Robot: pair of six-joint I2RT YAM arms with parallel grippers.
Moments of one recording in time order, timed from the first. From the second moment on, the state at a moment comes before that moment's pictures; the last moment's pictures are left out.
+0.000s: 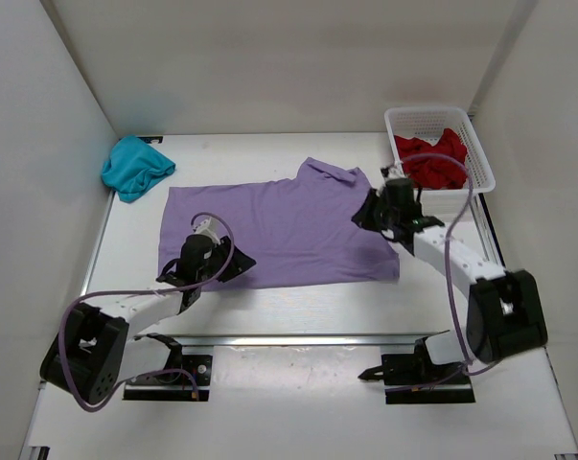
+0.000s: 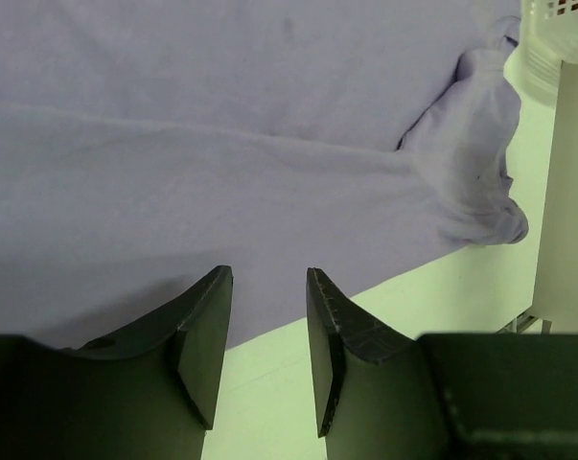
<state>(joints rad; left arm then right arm) -0.42 1.18 0.33 0.27 0.18 -0.83 0.26 1.36 0.80 -0.10 -0.17 0.49</state>
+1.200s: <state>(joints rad) -0.44 1.25 0.33 0.31 0.21 -0.81 0.45 1.90 1.22 -0.26 0.12 0.29</state>
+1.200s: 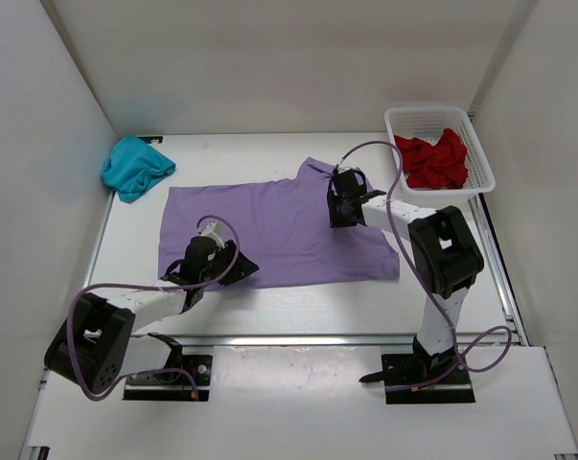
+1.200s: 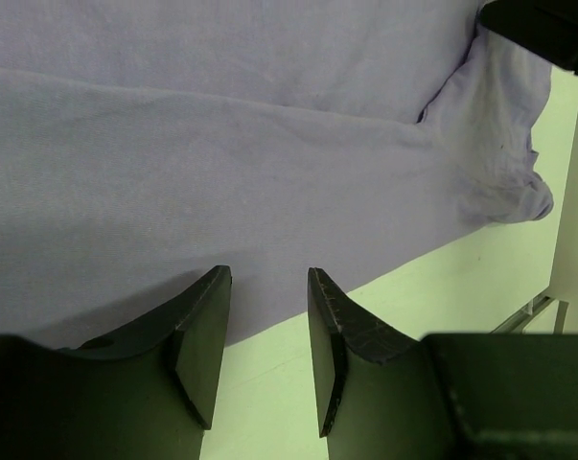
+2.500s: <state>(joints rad) -0.62 1.36 0.41 0.30 0.22 -0.83 0.35 1.27 0.65 -0.10 -0.06 0.53</state>
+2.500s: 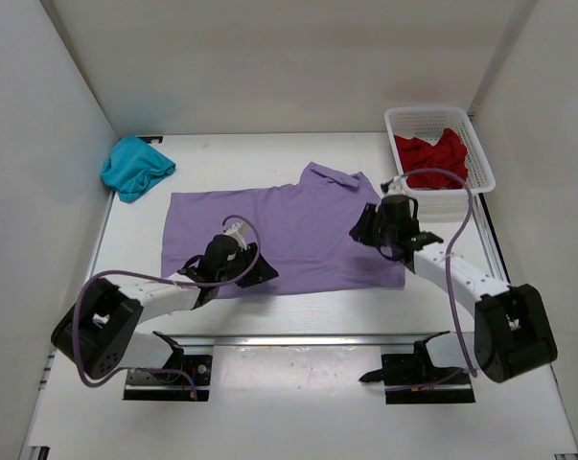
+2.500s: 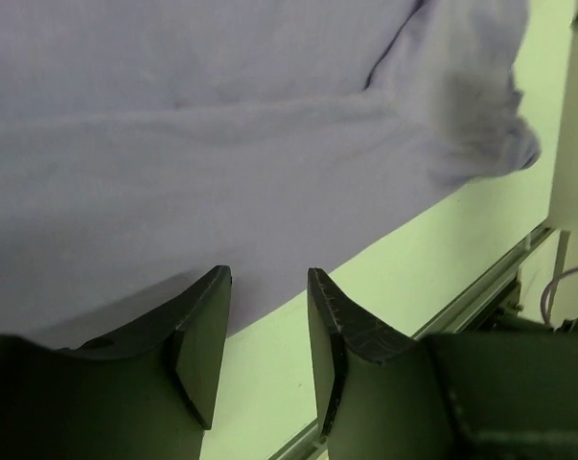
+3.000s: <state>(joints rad) -0.54 1.29 0.39 0.28 0.24 -0.79 0.10 2.00 1.33 0.04 -0.16 0.52</state>
